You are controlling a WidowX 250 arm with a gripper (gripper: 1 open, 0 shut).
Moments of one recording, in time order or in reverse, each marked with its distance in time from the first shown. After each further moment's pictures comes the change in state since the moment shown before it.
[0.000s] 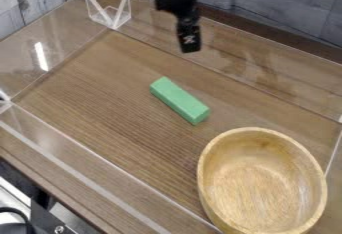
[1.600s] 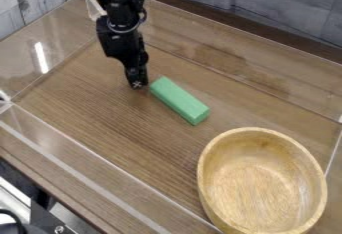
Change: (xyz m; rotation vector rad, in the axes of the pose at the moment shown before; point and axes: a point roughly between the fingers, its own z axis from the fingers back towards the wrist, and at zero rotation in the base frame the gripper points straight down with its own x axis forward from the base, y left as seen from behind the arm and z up) arm 0.072 0.004 -0.052 -0.141 -0.062 0.033
